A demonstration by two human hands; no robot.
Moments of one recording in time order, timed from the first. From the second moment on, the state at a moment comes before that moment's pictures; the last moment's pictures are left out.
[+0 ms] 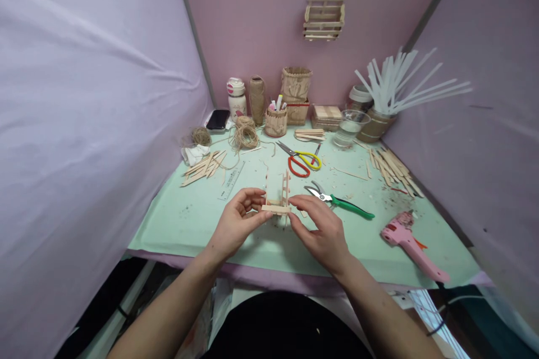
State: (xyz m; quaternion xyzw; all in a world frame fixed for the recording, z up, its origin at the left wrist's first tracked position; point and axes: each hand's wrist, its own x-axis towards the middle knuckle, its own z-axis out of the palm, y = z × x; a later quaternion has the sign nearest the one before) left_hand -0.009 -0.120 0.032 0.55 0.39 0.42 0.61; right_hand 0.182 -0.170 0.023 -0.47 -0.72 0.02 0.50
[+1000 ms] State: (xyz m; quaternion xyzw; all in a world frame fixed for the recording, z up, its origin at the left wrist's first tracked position) left_hand -0.011 -0.131 0.038 0.57 0.39 0.41 0.59; right_hand 0.177 -0.177 0.028 -0.57 -0.51 0.41 0.49
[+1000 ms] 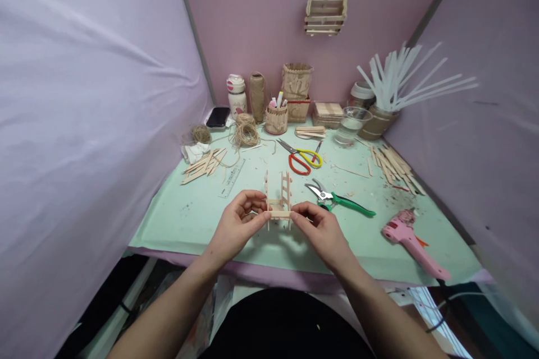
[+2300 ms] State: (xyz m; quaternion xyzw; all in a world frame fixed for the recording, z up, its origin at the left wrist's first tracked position) left_hand -0.039 -0.075 0.001 0.71 0.43 0.36 0.42; right_hand 0.176 -0.145 -0.003 -0.60 -0.70 0.12 0.37
